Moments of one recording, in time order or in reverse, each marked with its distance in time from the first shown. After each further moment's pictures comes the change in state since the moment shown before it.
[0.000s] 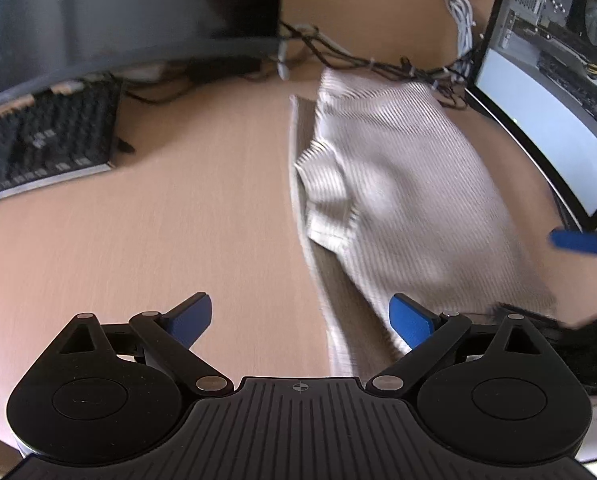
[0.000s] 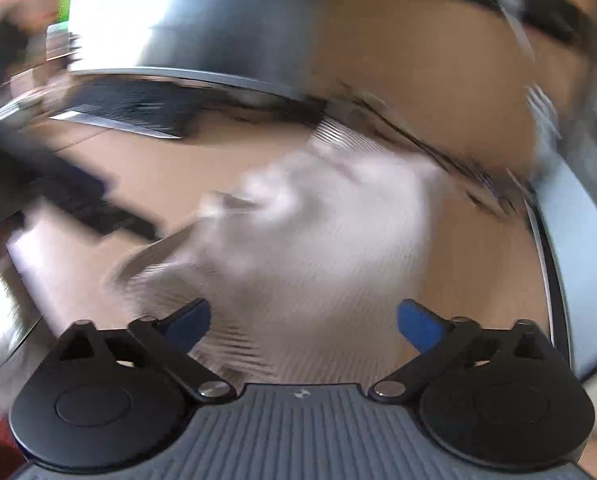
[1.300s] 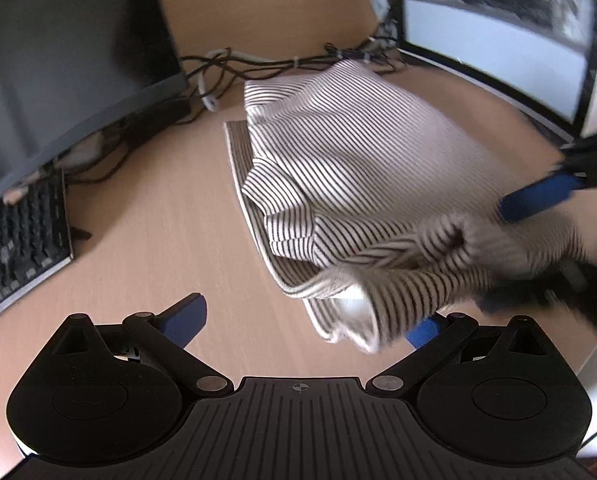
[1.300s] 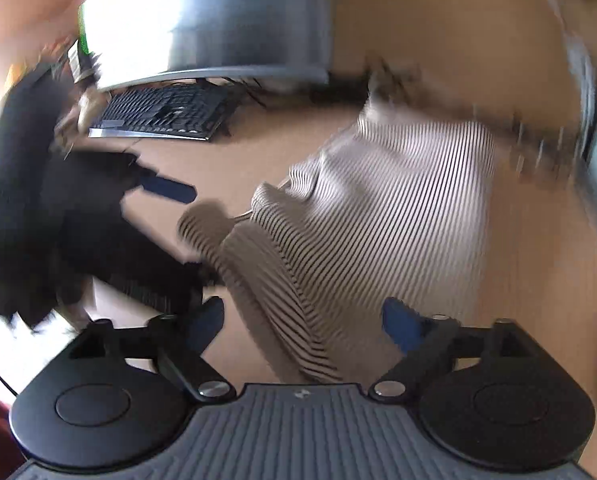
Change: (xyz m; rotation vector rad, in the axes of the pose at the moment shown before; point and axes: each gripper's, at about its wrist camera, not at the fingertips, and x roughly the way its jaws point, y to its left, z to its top) left arm 0.035 -0.035 0.004 0.287 -0.031 -0.043; right arm 0.015 0.005 0.004 0.102 0.036 0.052
